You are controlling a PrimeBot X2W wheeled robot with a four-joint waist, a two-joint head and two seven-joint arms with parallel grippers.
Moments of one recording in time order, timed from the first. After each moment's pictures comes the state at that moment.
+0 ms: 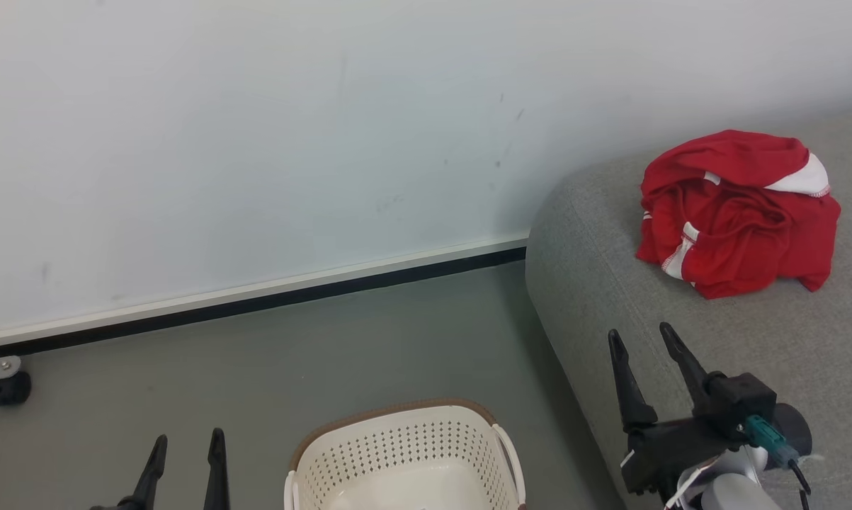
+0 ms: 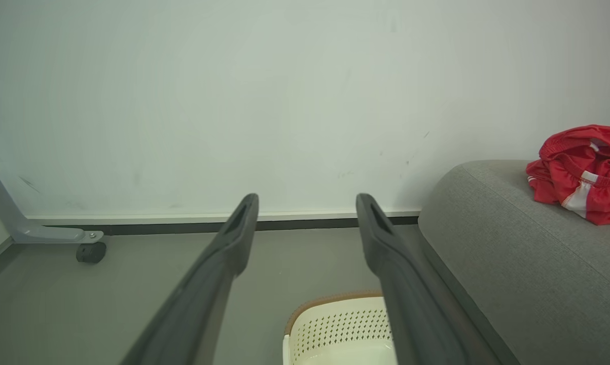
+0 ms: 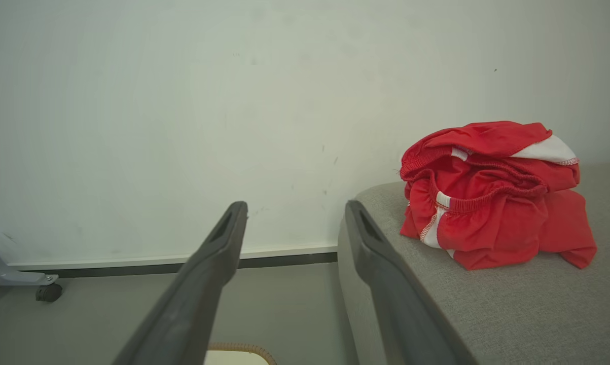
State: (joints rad) left arm 0.11 0.20 -0.16 0.13 -0.44 0.10 -0.24; right arm -0.25 -0.16 0.35 0.38 0.31 -0.05 -0.26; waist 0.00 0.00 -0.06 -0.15
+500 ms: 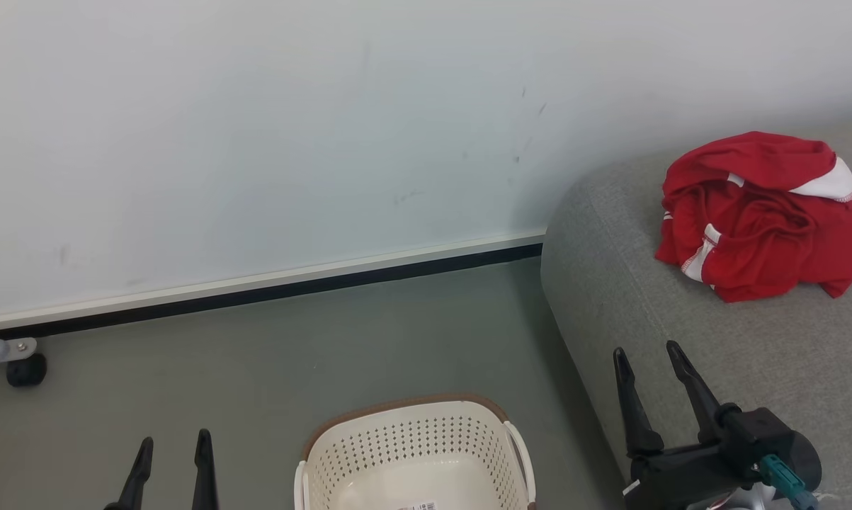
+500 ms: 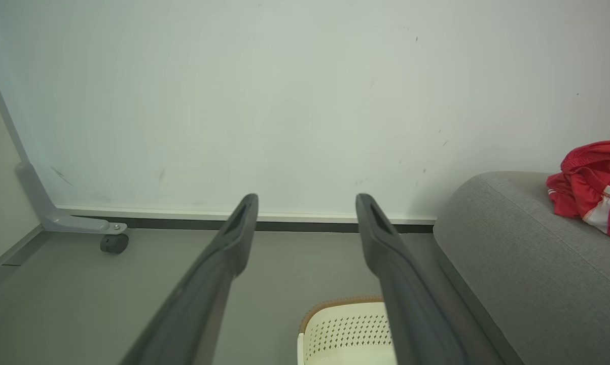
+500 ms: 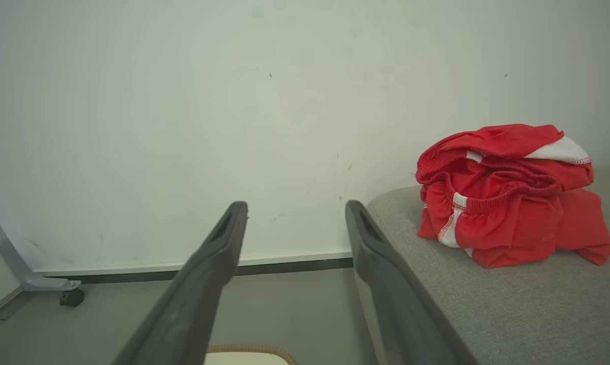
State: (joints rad) left arm 0.14 0.19 -0.13 0.09 -0.44 0.11 -0.24; right arm -0.12 -0.16 0.33 0.19 0.31 -0.09 -0.26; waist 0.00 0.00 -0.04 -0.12
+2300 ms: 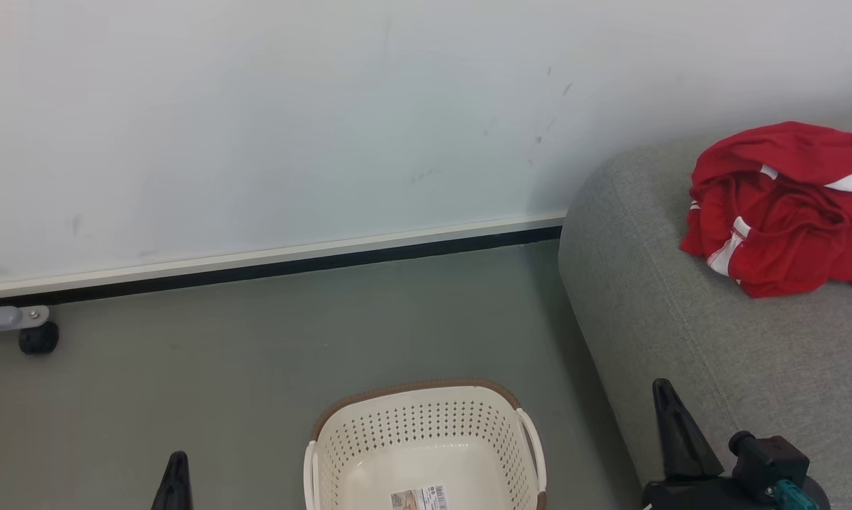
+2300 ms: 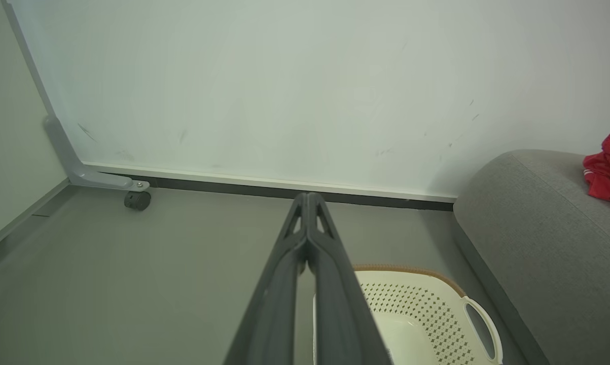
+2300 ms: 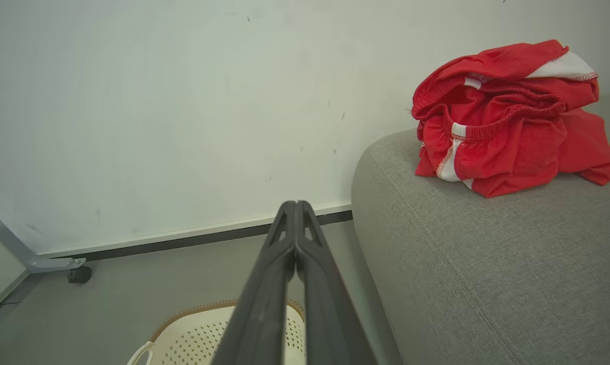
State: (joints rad) left arm 0.15 0.16 -0.11 0.13 -0.41 0.10 -0.23; right arm -0.02 -0.13 0.28 0.15 0.33 -0.11 -0.21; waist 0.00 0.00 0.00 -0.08
